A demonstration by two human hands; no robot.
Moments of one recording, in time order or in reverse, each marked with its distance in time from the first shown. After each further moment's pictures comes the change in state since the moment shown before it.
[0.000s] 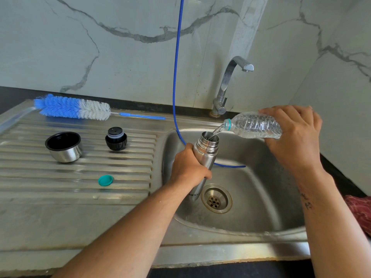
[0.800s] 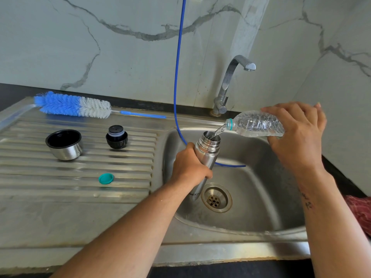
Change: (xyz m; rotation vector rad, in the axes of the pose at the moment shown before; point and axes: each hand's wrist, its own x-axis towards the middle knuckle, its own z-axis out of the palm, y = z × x) left_hand 0.001 -0.002 0.001 0.000 -0.003 0.011; right_hand 0.002 -0.001 -0.002 -0.041 0.004 0.001
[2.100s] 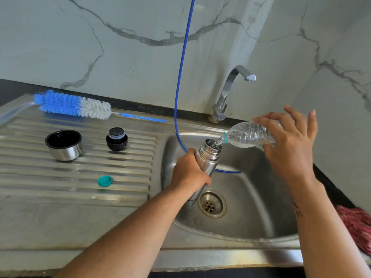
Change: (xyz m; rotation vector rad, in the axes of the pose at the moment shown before) left_hand -0.004 0.005 -0.001 -0.017 -0.034 0.010; right_hand 0.005 -0.006 0.003 -0.073 0.036 -0.090
